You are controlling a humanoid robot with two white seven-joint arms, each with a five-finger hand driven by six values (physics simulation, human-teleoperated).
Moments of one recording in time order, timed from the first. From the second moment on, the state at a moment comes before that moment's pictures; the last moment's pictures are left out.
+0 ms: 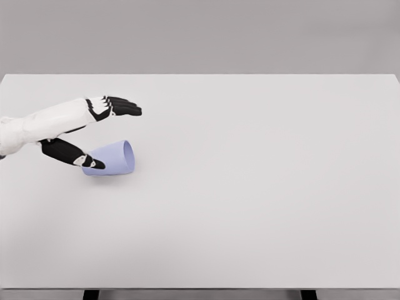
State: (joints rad) left arm -0.66 1.14 -0.88 -1.76 0.23 -0.61 -0.22; right arm -0.06 0.00 -0.21 0.18 -0.35 -0.08 0.15
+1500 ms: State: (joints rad) left arm -0.48 1.02 -0.87 -1.76 0.32 -0.01 -0.09; right arm -0.06 0.00 -0.21 0.18 -0.35 -0.08 0.15
